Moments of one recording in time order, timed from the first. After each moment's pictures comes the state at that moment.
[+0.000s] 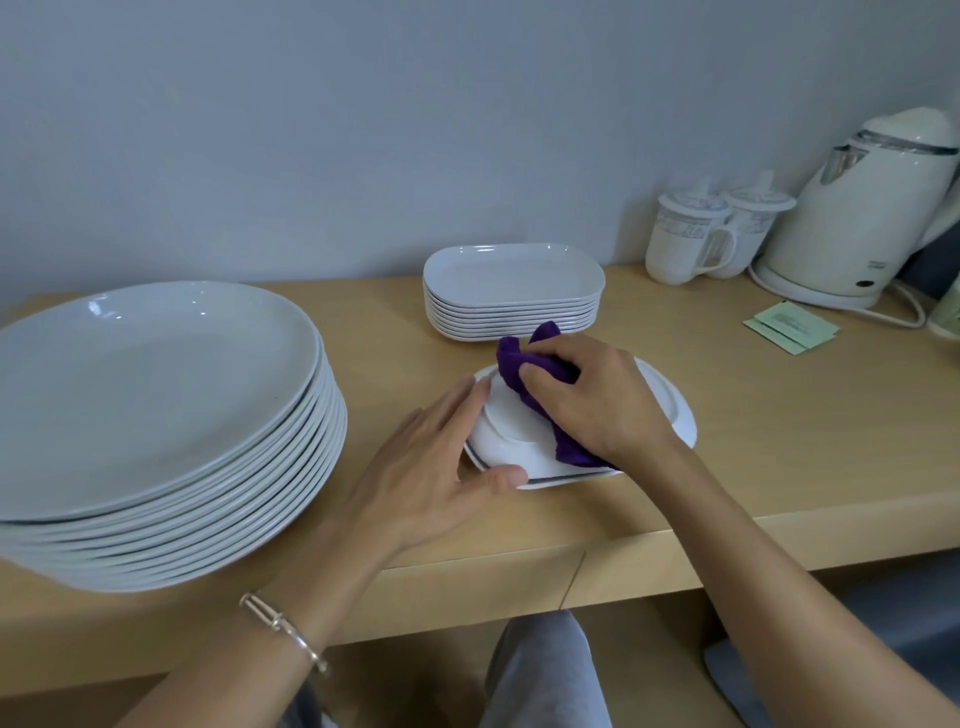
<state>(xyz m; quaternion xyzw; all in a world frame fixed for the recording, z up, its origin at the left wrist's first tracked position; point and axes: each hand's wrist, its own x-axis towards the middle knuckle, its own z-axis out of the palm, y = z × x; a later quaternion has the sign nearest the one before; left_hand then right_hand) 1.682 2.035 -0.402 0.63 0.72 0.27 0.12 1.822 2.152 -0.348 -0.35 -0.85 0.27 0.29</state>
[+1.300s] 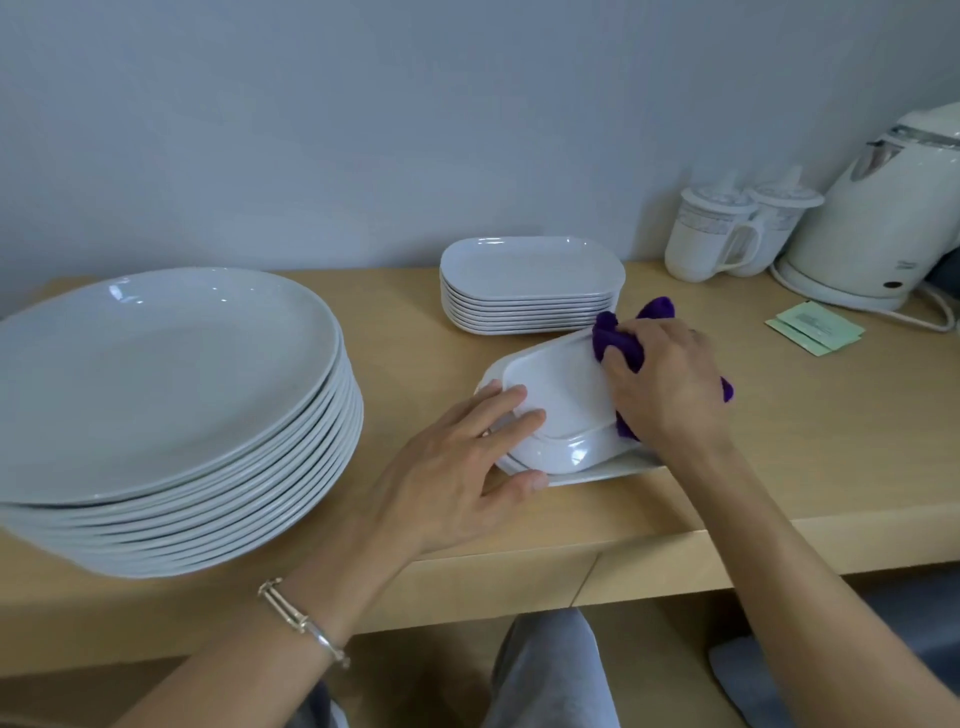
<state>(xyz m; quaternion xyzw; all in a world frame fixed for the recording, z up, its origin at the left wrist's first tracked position) 1.683 2.034 -0.417 0.70 0.68 0.24 0.01 1.836 2.190 -0.374 -0.48 -0.82 0.08 0.32</state>
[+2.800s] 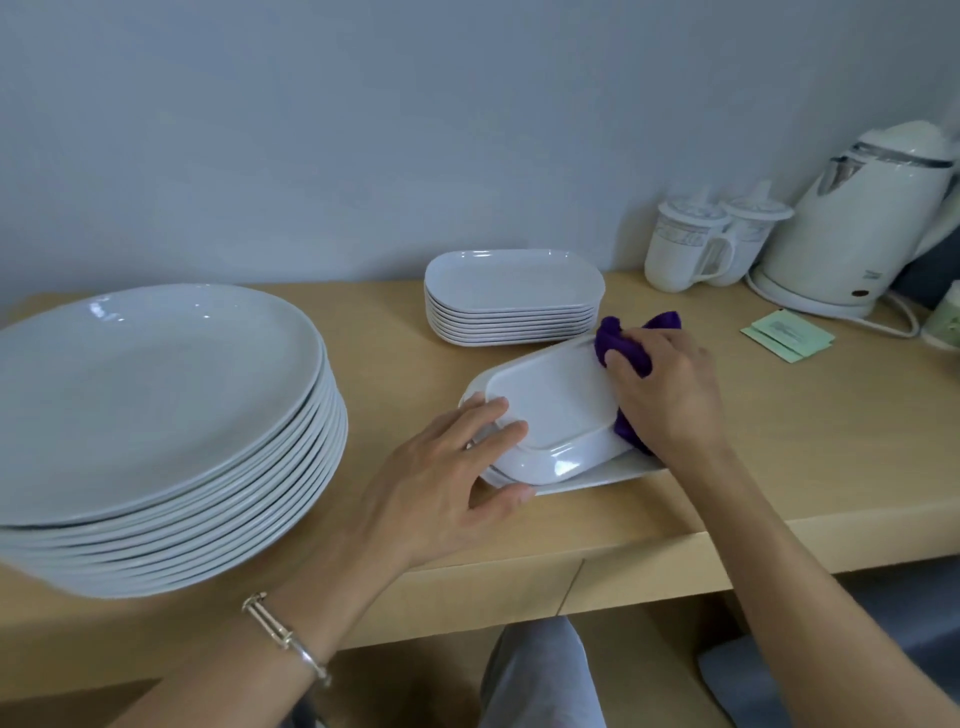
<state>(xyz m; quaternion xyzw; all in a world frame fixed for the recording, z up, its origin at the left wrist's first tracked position) 1.686 2.034 -0.421 0.70 0.66 0.26 -0.10 1.853 2.207 -0.377 -0.48 -0.79 0.15 0.34</state>
